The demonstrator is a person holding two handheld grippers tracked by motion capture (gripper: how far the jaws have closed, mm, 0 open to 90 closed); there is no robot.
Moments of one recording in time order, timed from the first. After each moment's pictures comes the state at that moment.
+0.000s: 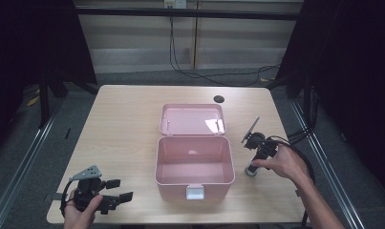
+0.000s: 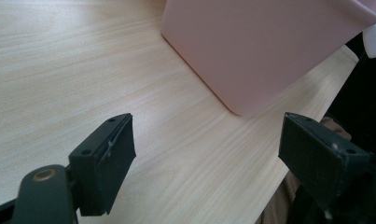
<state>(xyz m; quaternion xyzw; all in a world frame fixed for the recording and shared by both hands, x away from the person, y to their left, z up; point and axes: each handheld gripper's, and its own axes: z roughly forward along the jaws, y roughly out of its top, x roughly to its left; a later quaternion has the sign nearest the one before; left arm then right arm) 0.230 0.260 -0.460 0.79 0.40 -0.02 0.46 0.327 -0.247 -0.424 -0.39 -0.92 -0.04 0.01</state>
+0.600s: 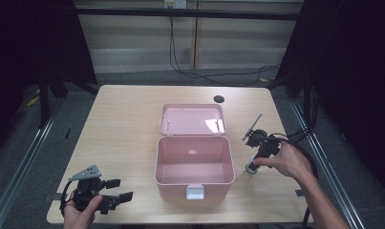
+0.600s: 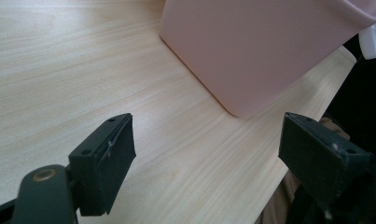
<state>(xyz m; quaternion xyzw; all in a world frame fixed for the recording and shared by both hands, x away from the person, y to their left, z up) 0.230 0.259 -0.459 0.79 0.40 -0.02 0.46 0.322 -0.246 -0.404 -0.37 -0.93 -0.05 0.01</state>
